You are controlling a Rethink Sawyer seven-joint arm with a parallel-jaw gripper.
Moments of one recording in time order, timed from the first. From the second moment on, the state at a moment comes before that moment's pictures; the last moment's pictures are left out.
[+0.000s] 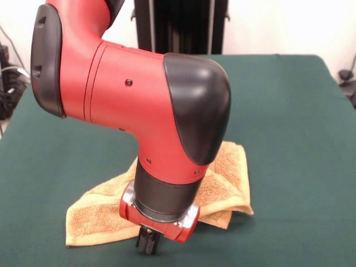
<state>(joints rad) -0.16 0.18 -0.17 0.25 -0.04 1.05 1.99</state>
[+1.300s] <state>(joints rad) -0.12 0.11 -0.16 0.32 -0.04 0.99 1.99</state>
